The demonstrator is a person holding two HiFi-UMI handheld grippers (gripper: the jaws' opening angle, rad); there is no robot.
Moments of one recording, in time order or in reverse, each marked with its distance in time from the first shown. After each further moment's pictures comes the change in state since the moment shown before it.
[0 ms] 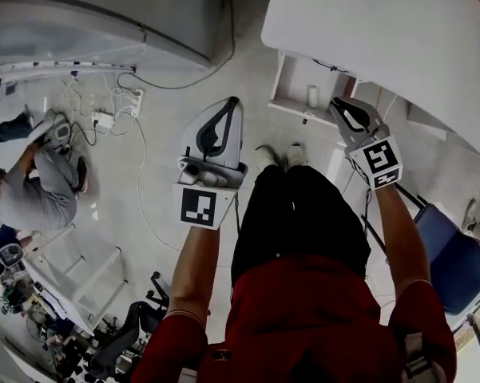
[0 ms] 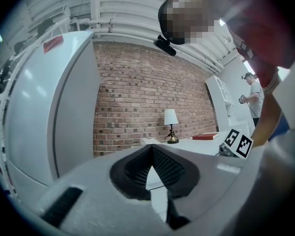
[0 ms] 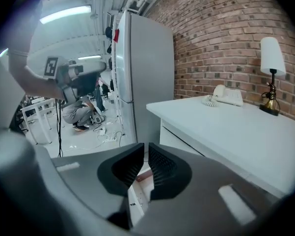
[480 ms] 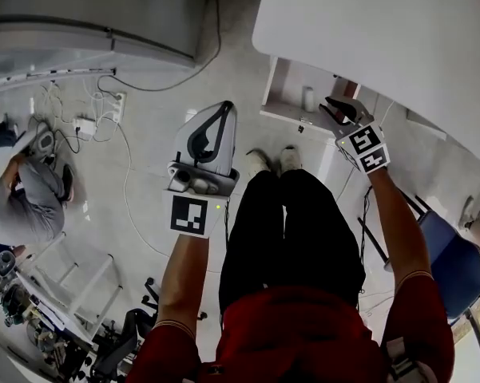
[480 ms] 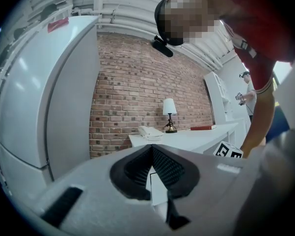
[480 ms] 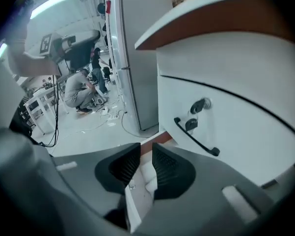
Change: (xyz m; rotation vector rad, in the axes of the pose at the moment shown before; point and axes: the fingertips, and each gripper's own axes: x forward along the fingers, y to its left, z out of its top) left arm 0.026 0.019 -0.101 -0.025 0.054 -0.048; right arm 0.100 -0.026 -0.137 0.013 0.239 0.072
